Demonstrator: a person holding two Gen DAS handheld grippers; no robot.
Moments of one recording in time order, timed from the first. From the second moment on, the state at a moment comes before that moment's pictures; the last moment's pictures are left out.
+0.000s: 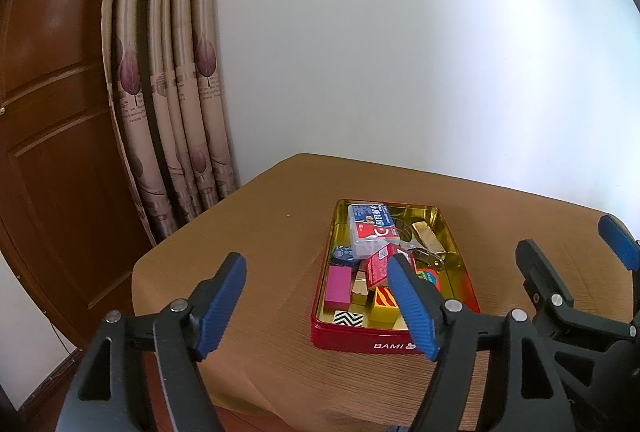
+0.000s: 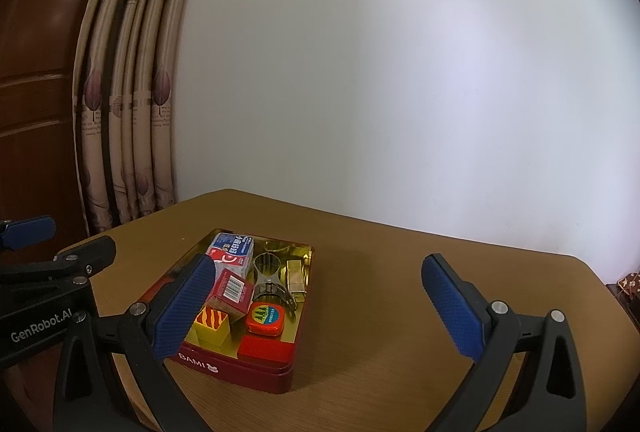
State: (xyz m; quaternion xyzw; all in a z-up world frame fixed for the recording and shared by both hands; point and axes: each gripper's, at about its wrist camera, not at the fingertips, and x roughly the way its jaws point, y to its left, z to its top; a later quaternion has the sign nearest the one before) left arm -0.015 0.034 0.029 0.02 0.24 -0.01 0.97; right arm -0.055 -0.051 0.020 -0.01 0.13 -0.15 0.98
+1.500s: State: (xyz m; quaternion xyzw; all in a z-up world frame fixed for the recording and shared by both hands) left arm -0.013 0.032 0.024 0.02 0.26 -0.02 0.97; right arm -0.062 -0.060 0.029 -0.01 0.11 -0.15 0.98
